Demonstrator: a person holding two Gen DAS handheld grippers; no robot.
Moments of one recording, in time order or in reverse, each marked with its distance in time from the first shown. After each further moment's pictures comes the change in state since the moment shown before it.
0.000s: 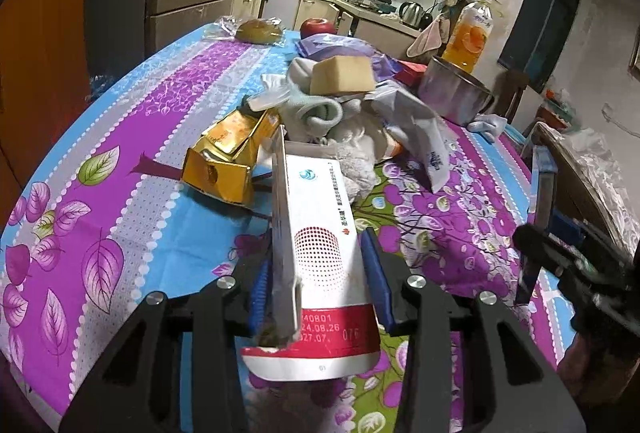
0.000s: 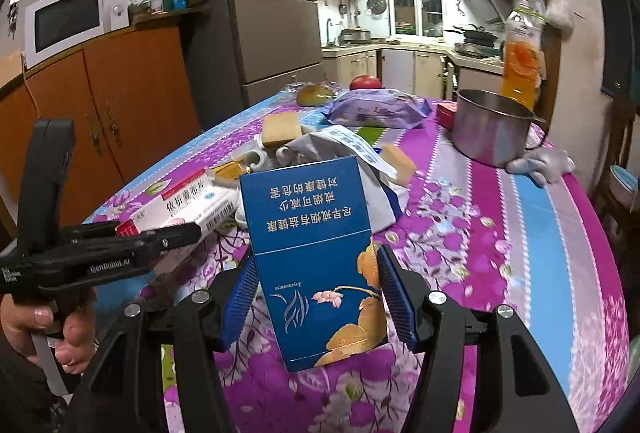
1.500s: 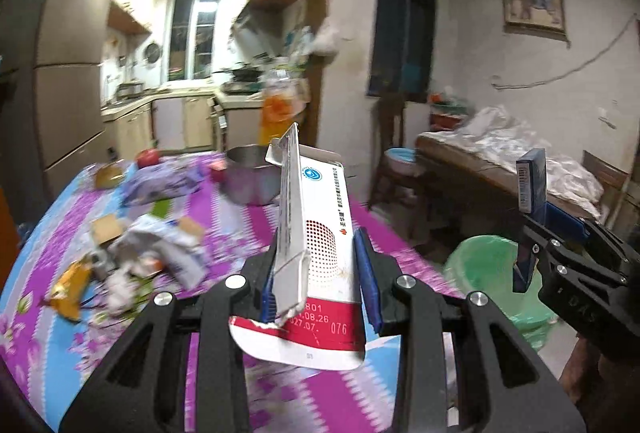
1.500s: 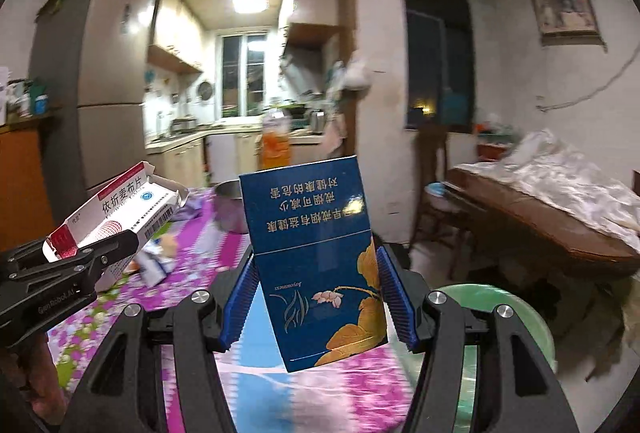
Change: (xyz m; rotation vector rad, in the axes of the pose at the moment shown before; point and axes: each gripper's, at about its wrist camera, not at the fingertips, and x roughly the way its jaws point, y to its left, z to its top) left arm -0.078 -0.245 -0.013 0.359 -0.295 -0.274; right arm -0.254 -0.115 -0.046 0.209 -0.329 -0.639
